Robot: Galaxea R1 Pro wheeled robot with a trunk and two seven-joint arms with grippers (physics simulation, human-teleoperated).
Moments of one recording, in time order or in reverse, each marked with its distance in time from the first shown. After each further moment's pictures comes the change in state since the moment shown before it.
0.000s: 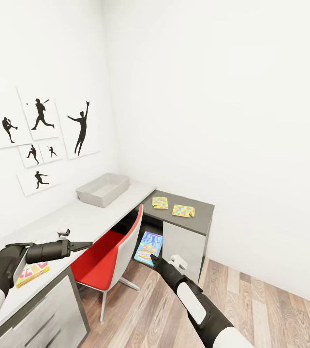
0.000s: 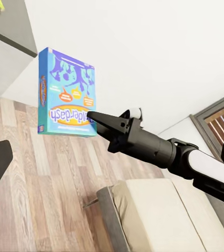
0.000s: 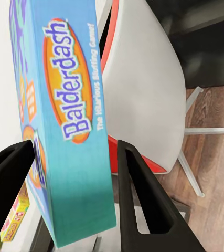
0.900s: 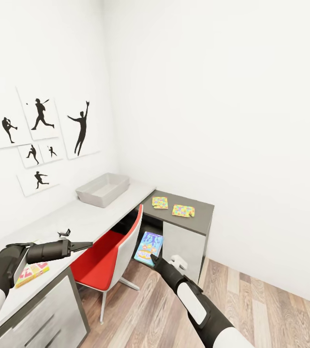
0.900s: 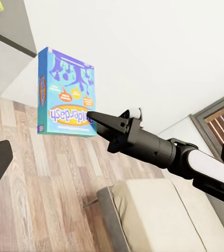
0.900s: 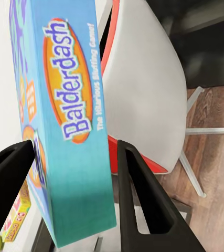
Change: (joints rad) left arm 0.000 -0.002 -0.001 0.000 0.001 -0.002 0.000; right arm 0.002 0.000 -0.004 0.000 -0.002 0.000 0.006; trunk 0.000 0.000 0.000
